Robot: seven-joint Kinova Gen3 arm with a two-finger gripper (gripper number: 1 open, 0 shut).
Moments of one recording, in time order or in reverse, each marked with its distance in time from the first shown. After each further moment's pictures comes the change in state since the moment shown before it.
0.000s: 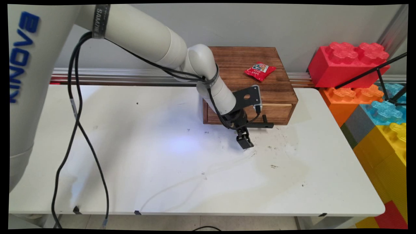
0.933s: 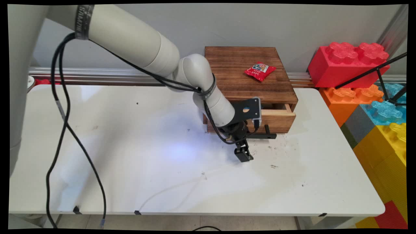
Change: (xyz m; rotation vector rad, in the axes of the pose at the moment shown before) arm -0.004 0.043 -0.006 -0.034 0.015 0.067
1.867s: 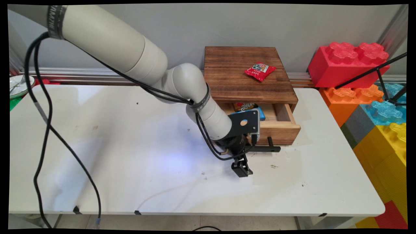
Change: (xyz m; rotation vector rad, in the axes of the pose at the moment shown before) arm 0.000 0.049 -0.013 -0.031 0.021 0.031
